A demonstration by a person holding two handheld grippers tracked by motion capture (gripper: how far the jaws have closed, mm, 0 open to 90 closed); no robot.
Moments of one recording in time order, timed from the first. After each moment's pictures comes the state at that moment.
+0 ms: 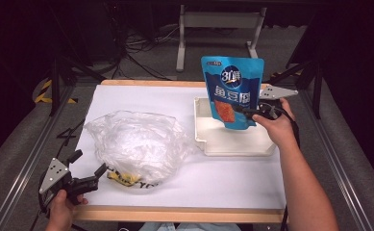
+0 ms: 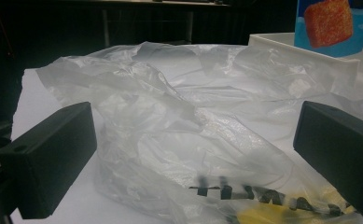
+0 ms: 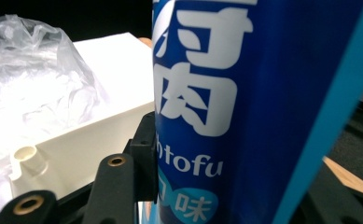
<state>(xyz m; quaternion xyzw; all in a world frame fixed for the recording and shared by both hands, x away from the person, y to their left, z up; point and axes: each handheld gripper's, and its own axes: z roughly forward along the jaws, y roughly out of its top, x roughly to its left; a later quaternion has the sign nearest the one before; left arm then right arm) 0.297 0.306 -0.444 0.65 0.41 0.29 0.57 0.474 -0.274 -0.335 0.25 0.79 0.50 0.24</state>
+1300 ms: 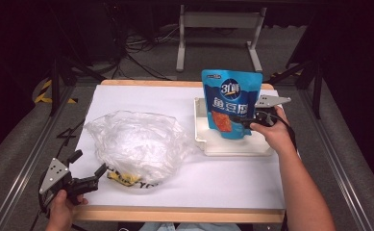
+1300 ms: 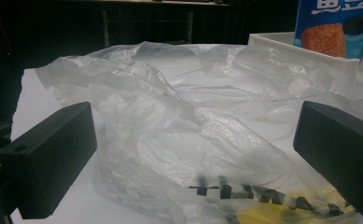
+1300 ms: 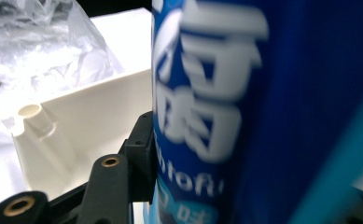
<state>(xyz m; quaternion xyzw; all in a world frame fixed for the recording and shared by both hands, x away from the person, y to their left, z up) 0.297 0.307 -0.443 0.66 0.41 0.29 0.57 0.478 -0.277 -0.369 0.25 0.81 0.49 0.20</state>
